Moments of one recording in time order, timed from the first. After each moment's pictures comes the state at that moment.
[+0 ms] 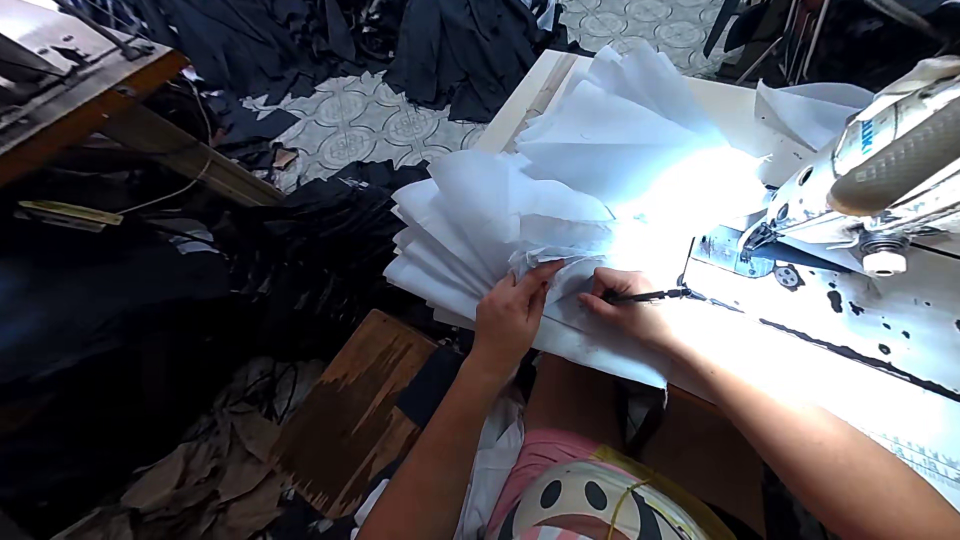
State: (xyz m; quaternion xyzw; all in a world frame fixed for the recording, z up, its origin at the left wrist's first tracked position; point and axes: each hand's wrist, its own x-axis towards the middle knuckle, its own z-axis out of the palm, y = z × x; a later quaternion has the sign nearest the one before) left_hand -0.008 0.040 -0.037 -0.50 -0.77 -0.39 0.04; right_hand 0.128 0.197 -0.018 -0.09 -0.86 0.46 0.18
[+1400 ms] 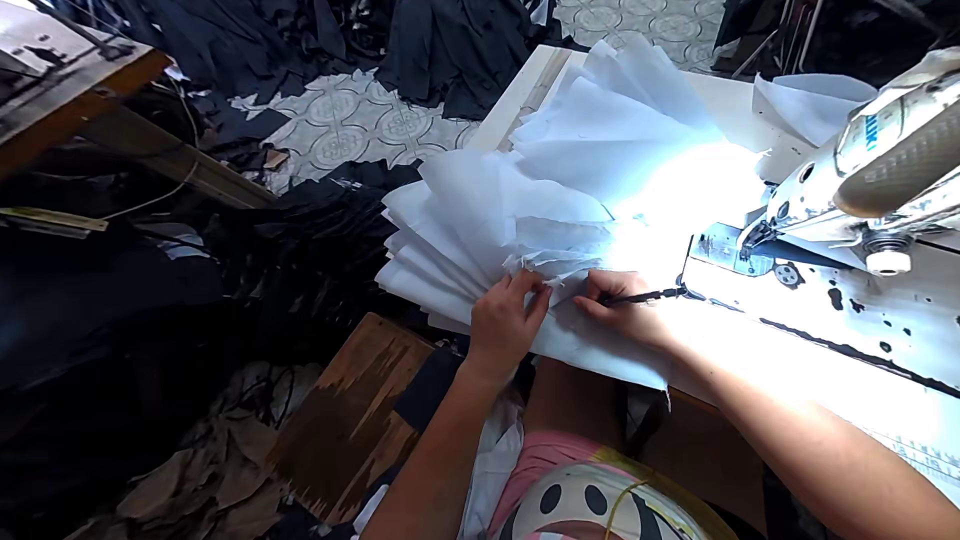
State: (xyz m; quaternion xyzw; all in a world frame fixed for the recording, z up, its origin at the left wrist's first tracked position) left_hand -0.009 0.041 -0.036 -0.49 -0.78 -0.39 0.04; right_hand 0.125 0.199 -0.022 -0.07 -0.87 0.45 0.18
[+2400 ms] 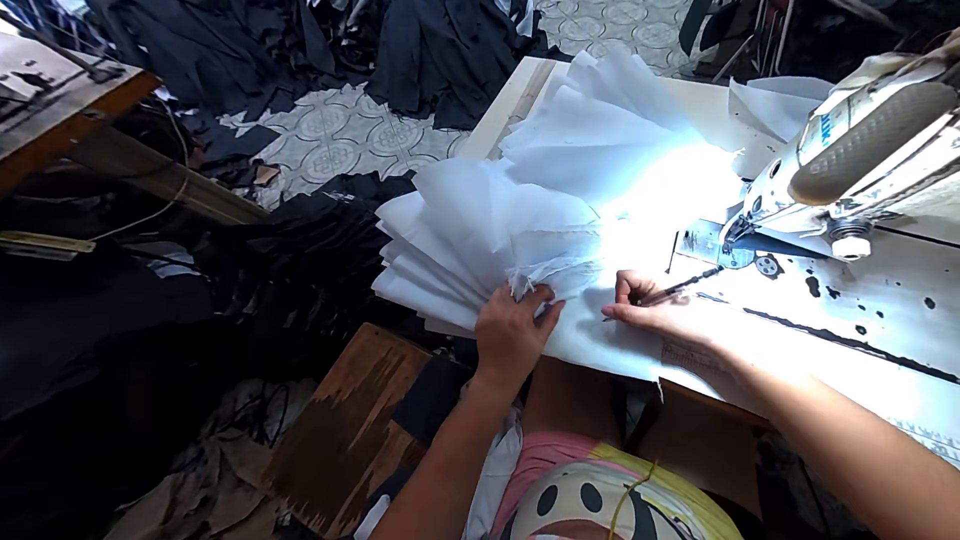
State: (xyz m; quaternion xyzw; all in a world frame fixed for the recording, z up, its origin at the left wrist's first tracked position) left_hand 0.013 0.045 -0.044 -0.49 -0.78 -0.35 0.15; right_hand 0.167 0.220 -0.004 -0.09 -0.79 0.61 0.09
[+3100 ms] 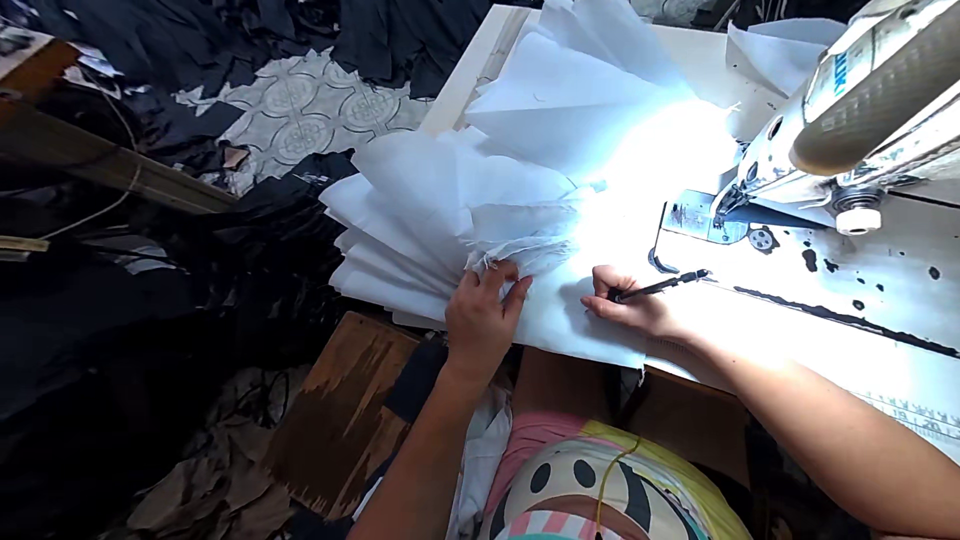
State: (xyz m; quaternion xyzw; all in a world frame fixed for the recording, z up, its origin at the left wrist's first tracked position) left_hand 0.007 0.045 -0.041 -0.48 -0.79 -0.36 0.08; right_hand 0.168 0.218 -0.025 0.00 -0.86 0.48 0.18
